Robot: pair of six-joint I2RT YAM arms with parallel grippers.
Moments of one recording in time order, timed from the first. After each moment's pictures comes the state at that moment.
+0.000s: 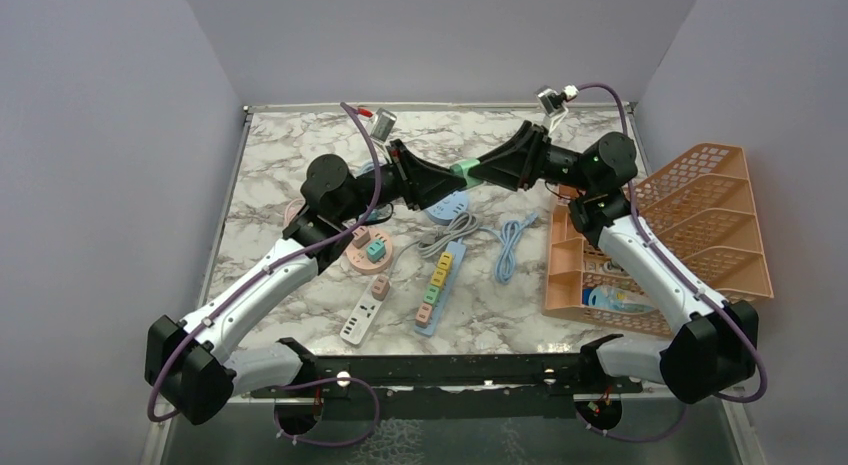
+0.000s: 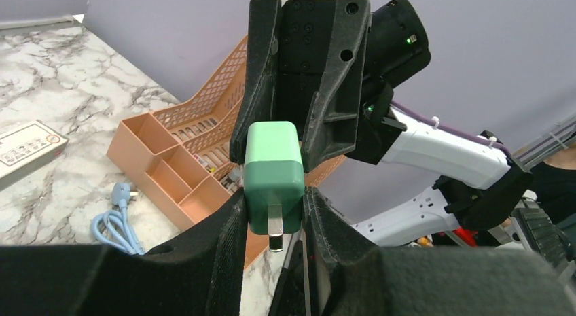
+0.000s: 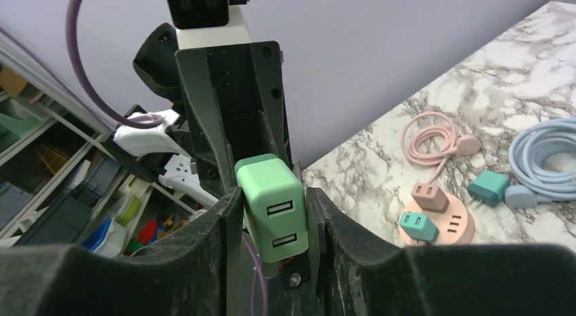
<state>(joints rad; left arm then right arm) -0.62 1.17 0.99 0.38 0.55 -0.77 0.35 1.25 1.01 0.57 -0.99 0.94</state>
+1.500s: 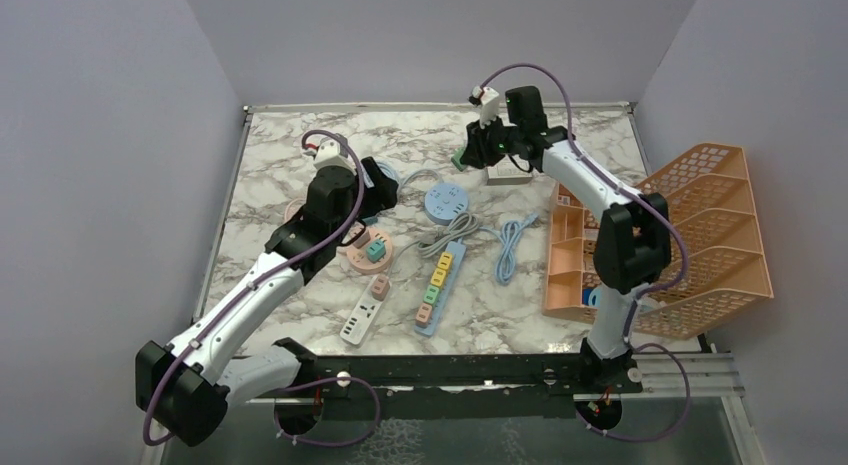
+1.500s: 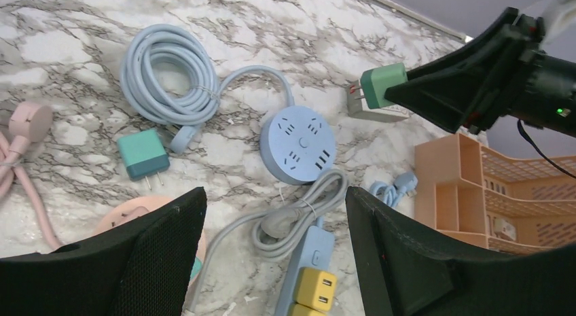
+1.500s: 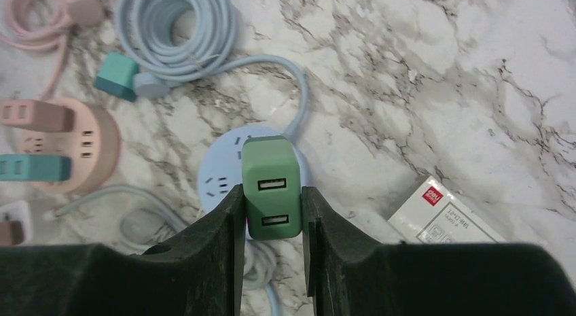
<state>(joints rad) -0.55 1.04 0.89 -0.22 -0.25 -0.68 0.36 1.83 1.54 -0.31 -0.49 -0.13</state>
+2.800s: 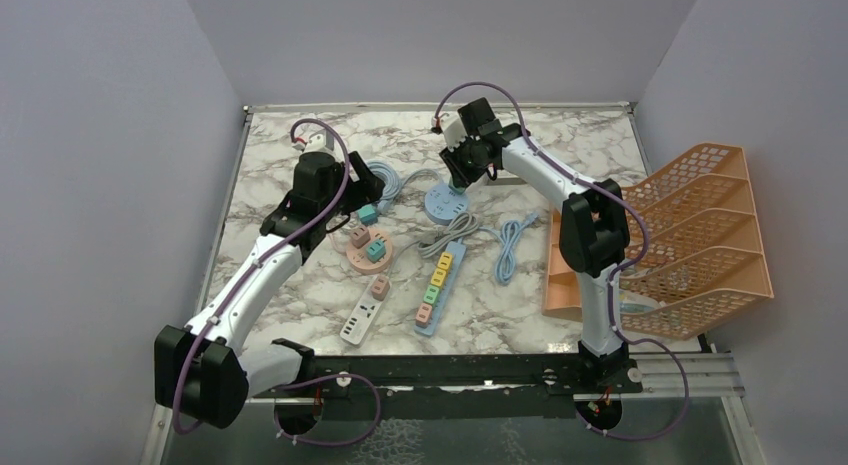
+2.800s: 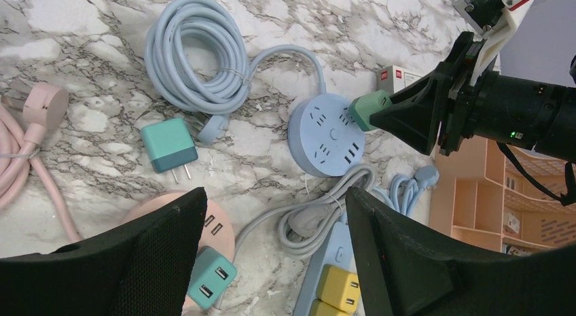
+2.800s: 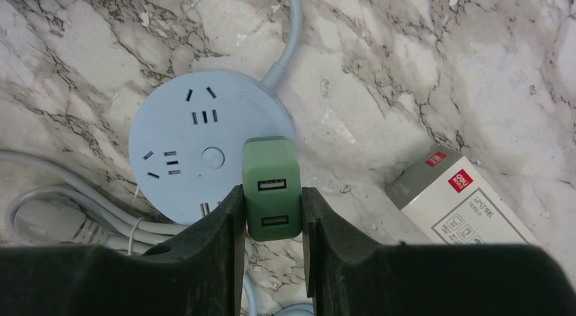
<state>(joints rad) -0.33 1.17 0.92 -0.24 0.00 -0.66 0.50 2.13 1.85 -0.67 -0.15 -0.31</state>
